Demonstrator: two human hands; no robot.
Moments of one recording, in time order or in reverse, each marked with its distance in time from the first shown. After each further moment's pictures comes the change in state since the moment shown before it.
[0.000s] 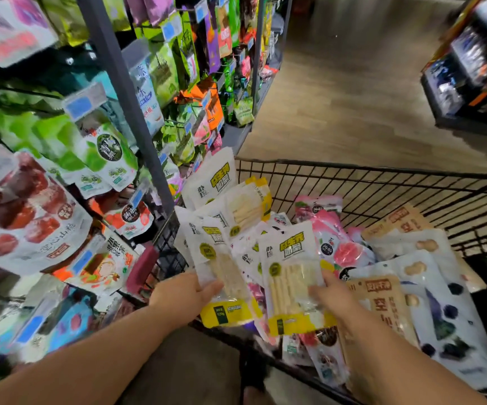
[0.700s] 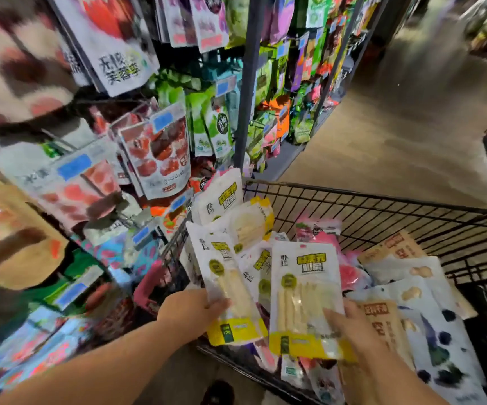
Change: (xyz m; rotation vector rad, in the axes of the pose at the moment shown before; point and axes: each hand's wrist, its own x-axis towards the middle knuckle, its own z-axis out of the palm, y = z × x) left_hand -0.192 -0.109 0.065 0.040 -0.009 -0.104; right_hand -0.143 0.056 0.086 0.109 -0.100 -0.150
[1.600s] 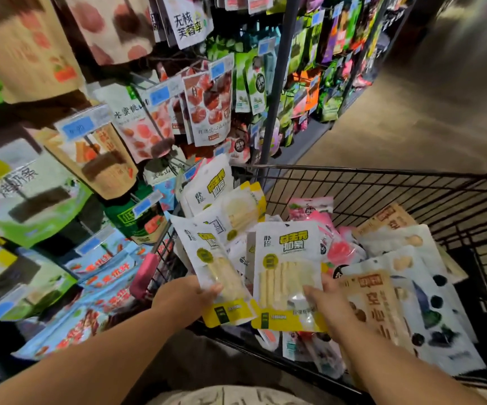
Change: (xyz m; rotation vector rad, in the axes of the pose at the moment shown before) left_hand -0.189 -0.056 0.109 -0.247 0.094 -0.200; right_hand -0.159 0.072 0.088 0.020 -0.108 -0.073
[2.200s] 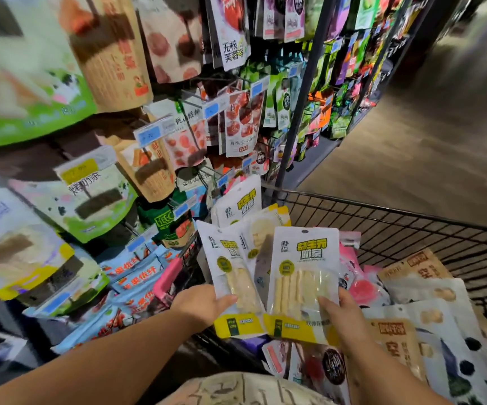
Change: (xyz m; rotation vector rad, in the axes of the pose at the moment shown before) left_hand -0.032 -0.073 -0.018 0.035 -0.106 0.042; right_hand -0.070 -0.006 0.067 -0.003 0.118 -0.067
